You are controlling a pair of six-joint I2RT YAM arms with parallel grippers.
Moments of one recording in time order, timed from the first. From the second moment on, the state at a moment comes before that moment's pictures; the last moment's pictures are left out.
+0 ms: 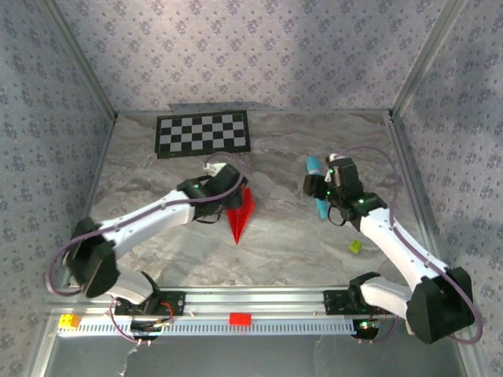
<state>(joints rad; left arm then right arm) -0.83 1.40 1.08 -0.70 -0.41 -0.82 0.33 1.09 0.77 -0.35 0.12 0.41</state>
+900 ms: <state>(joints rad) -0.04 1.30 0.45 0.25 -0.33 -0.13 -0.03 1.52 0.37 0.62 0.00 -0.03</state>
